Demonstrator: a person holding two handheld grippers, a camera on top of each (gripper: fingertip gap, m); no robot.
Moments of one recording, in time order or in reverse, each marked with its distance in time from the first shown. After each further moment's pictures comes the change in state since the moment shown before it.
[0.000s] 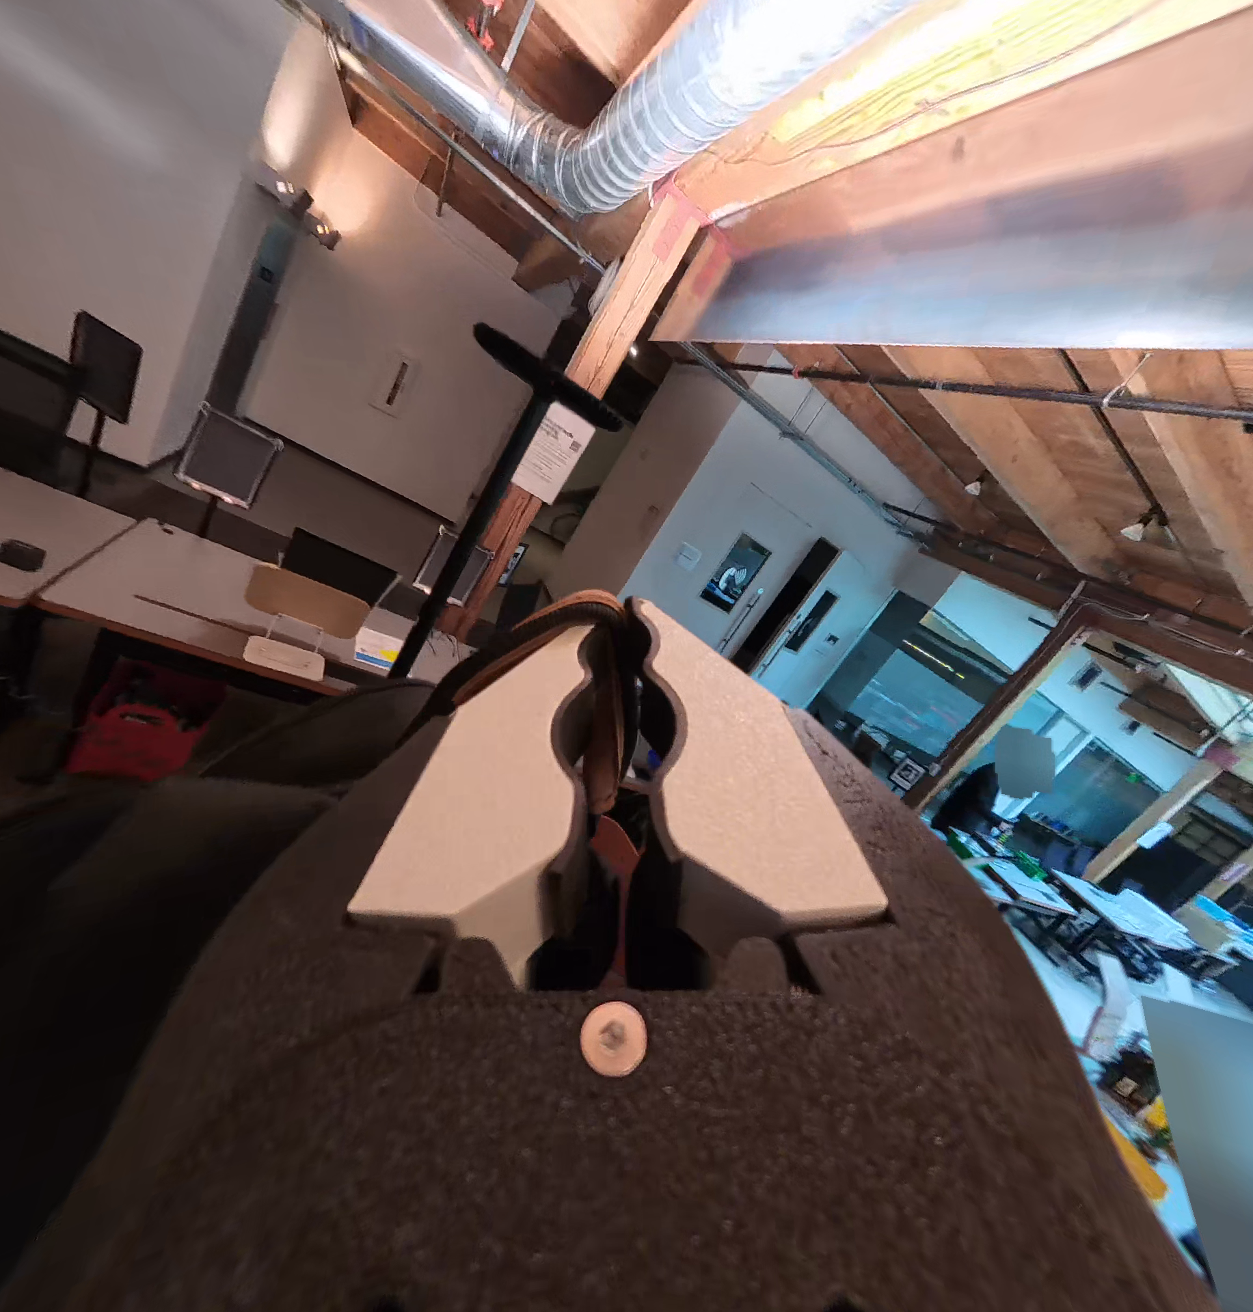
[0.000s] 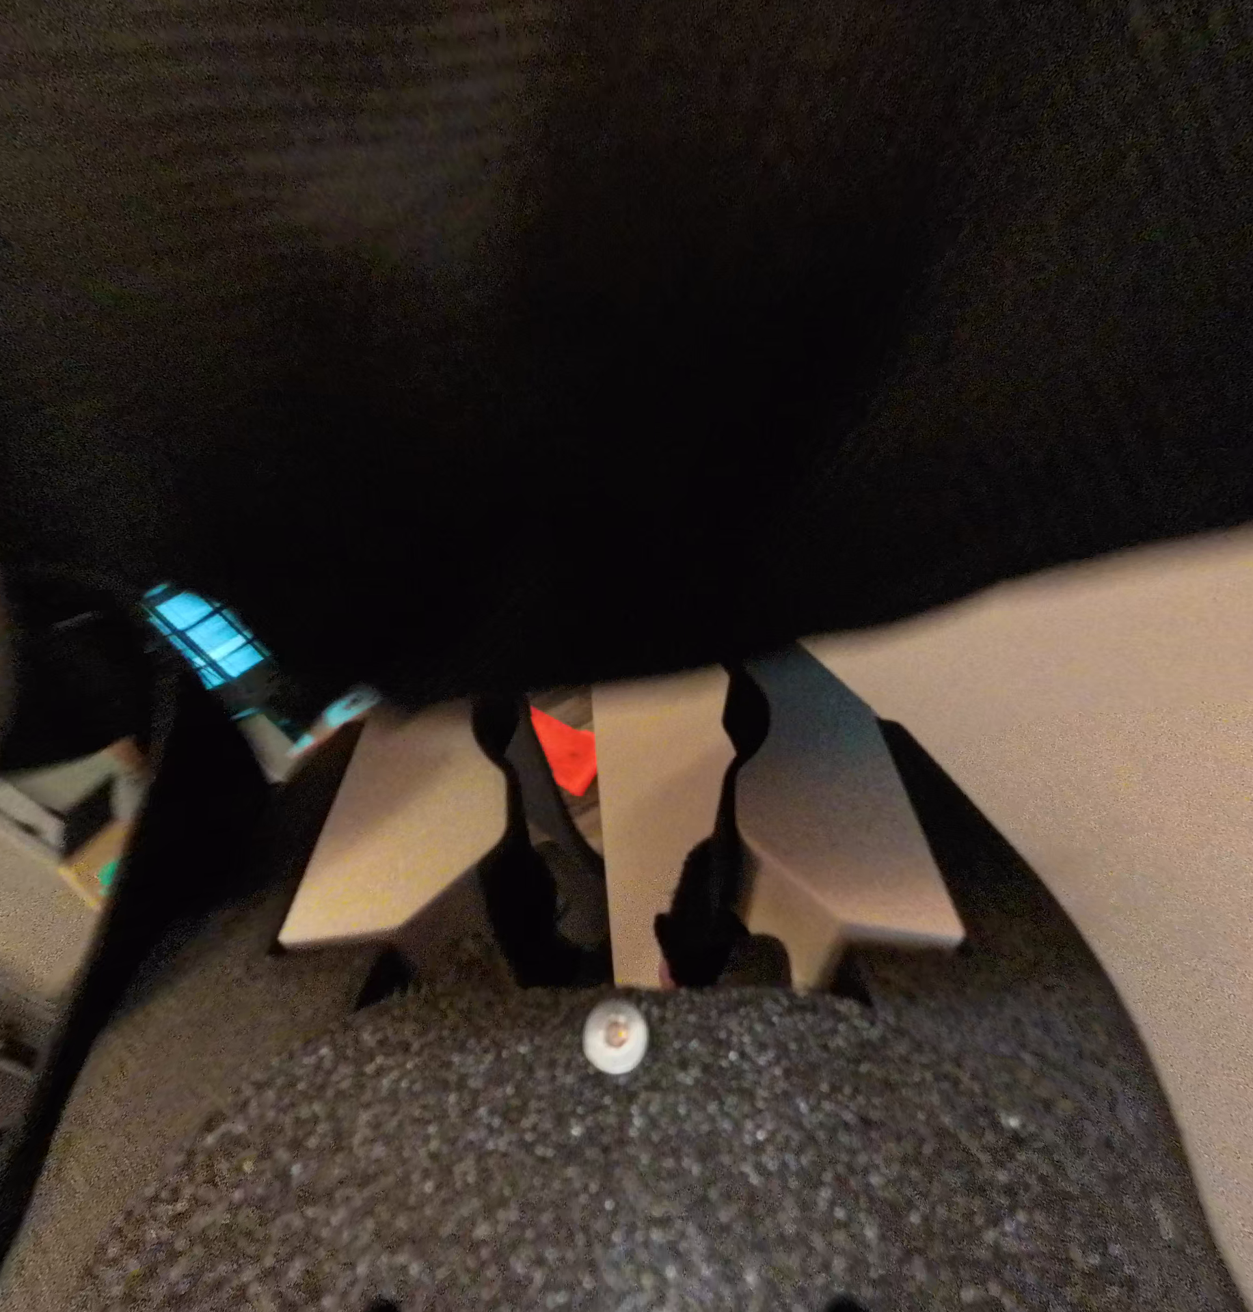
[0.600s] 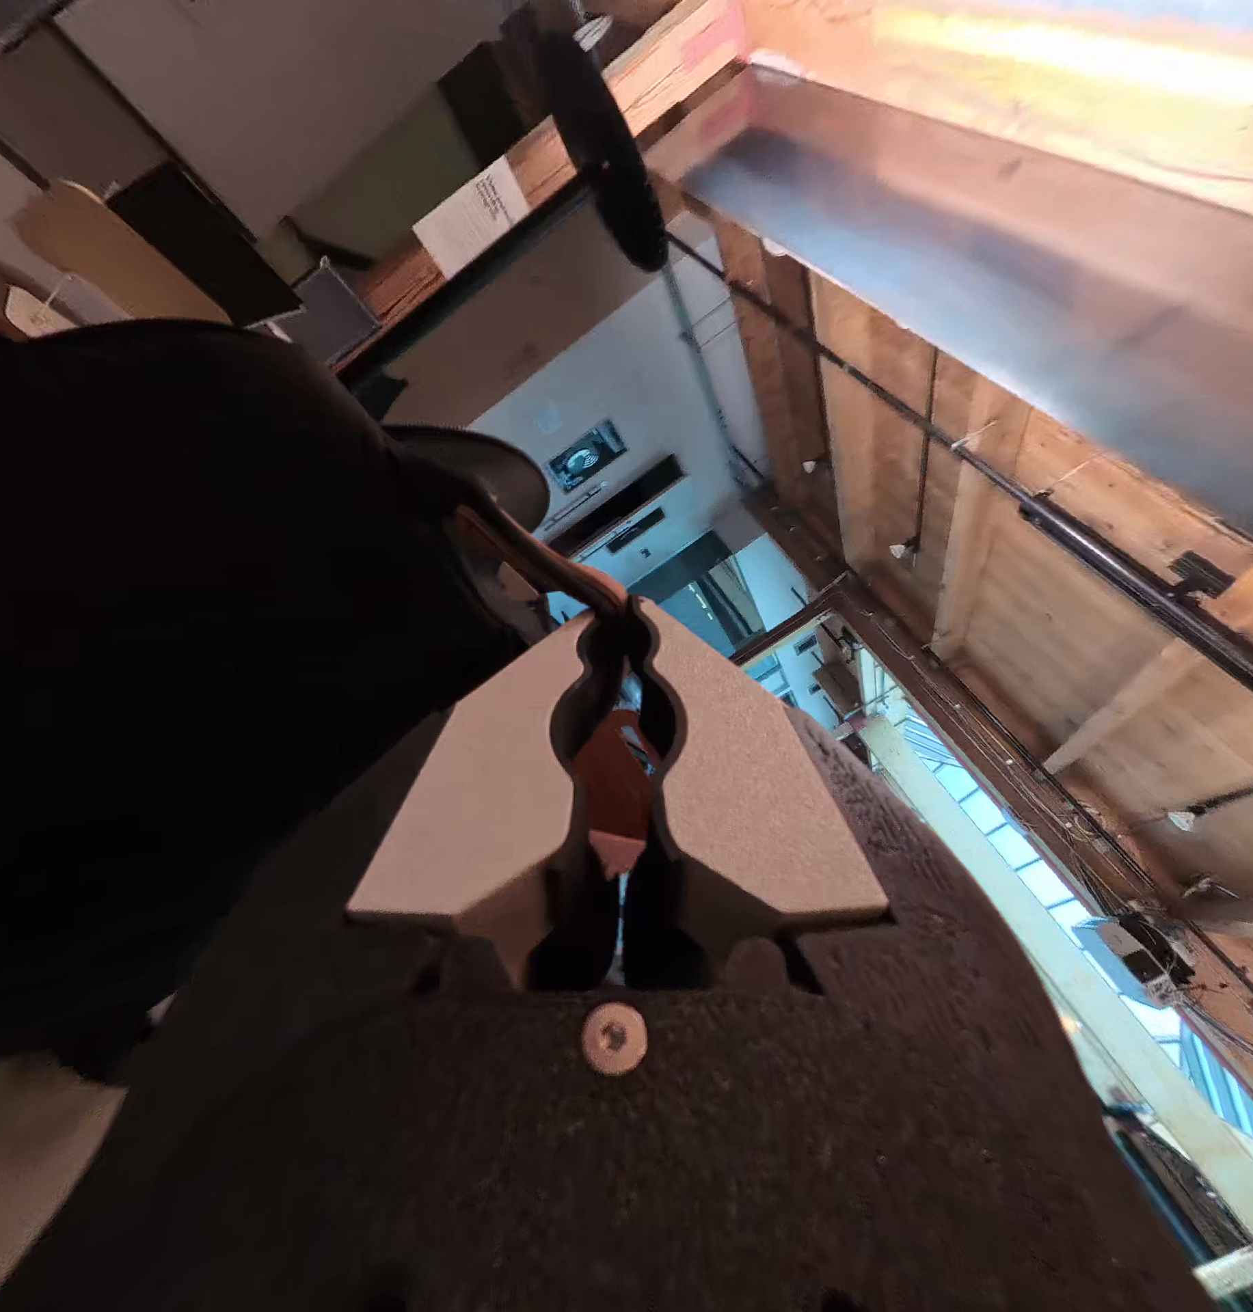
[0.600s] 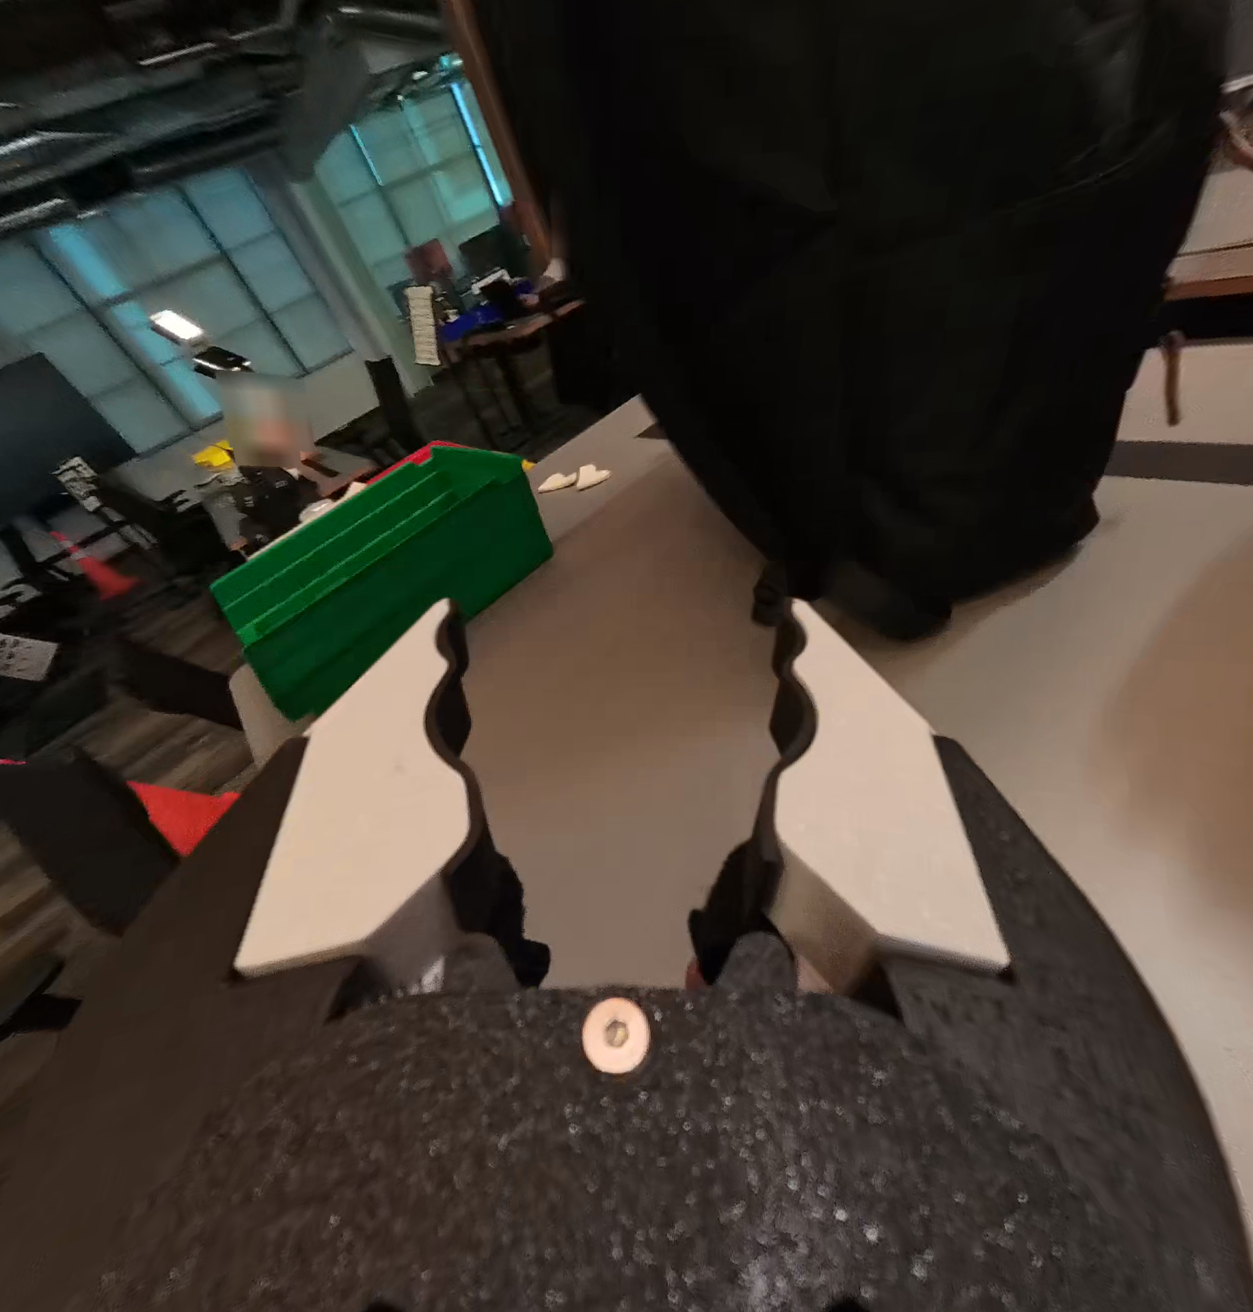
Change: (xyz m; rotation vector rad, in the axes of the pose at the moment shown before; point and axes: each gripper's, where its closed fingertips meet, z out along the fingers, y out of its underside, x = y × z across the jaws) left arm -0.317 0.110 -0.012 -0.217 0.175 -0.471; right arm 0.063 -0.011 0.046 0.001 0.563 -0.207
